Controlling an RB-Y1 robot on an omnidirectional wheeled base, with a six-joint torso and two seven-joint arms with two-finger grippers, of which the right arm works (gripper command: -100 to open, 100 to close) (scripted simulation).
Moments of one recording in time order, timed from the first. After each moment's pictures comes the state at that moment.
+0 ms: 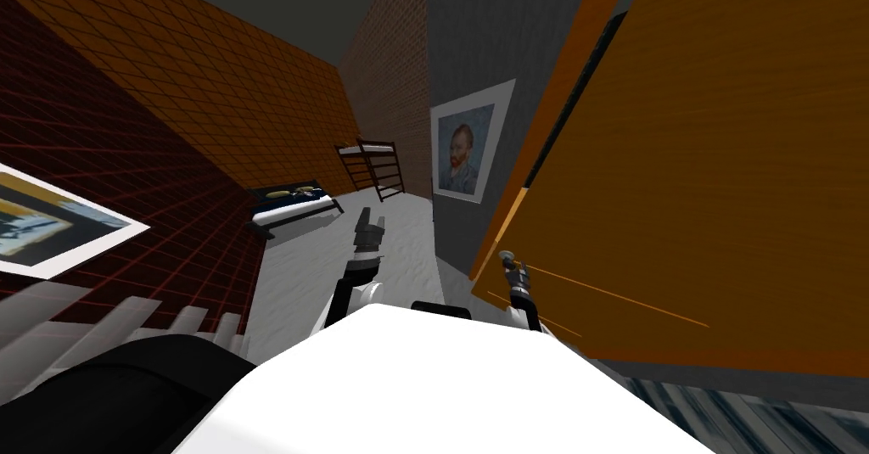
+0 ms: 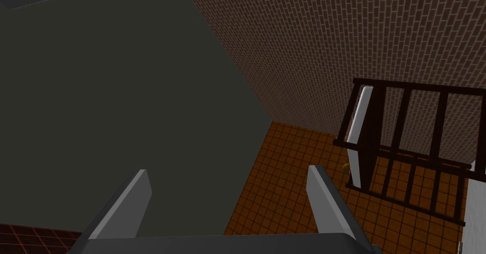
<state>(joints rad) -0.12 -0.23 -0.21 -0.52 -0.24 -0.88 -0.45</state>
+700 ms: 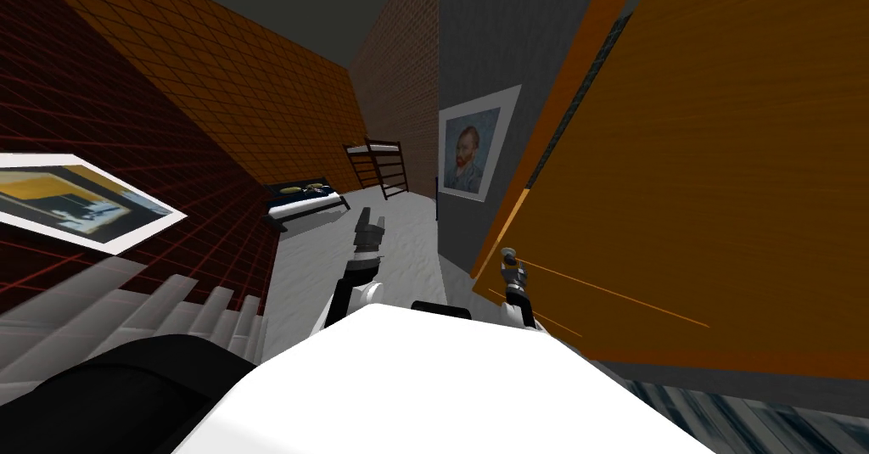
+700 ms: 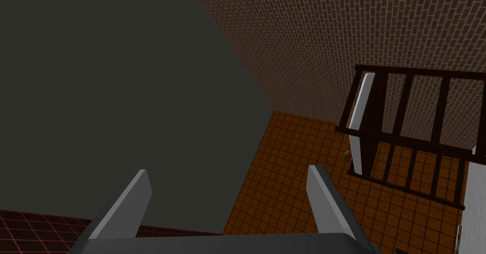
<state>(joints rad) -0.12 -0.20 -0.18 -0.56 -0.29 -0.86 -0.61</state>
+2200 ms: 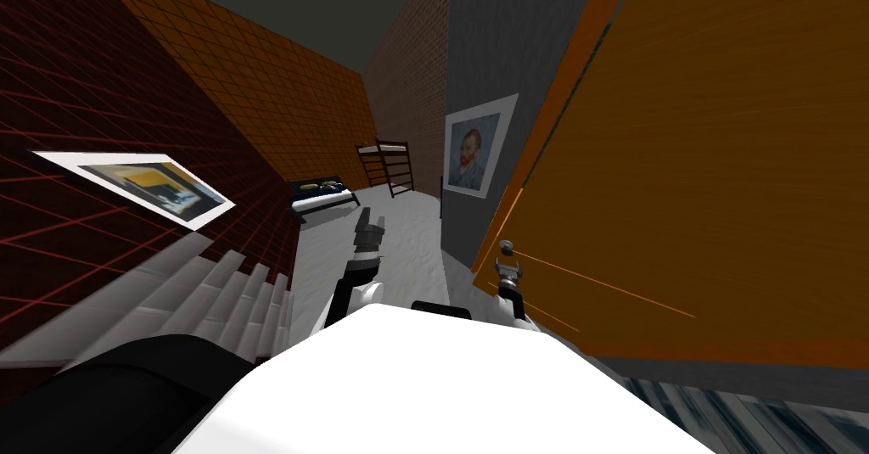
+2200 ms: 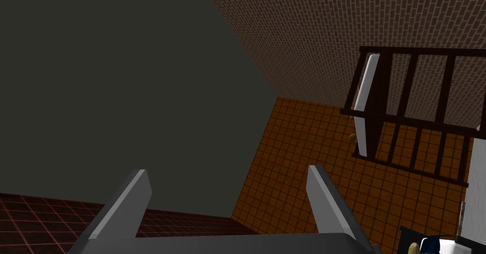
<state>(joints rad) -0.15 -0.15 -0.13 -0.57 -0.43 -0.86 -0.98</state>
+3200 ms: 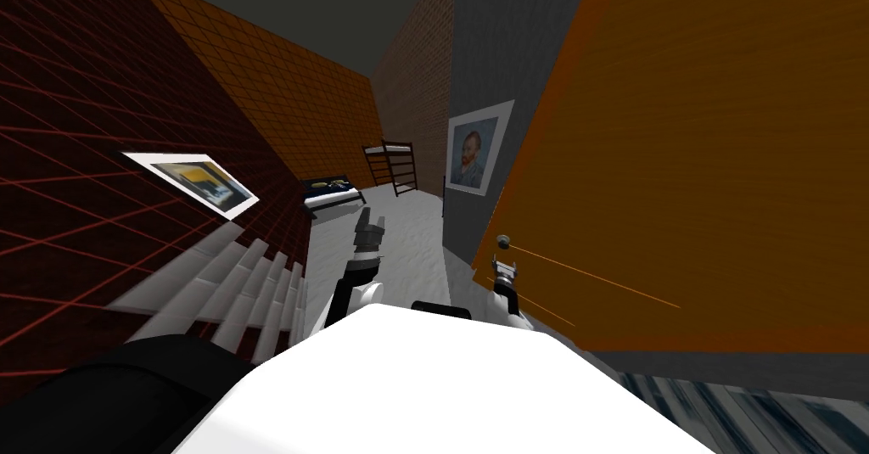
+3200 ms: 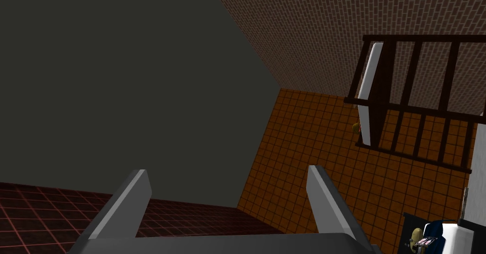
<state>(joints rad) -0.17 -0.12 -0.10 -0.57 -0.53 -0.85 -1.25</state>
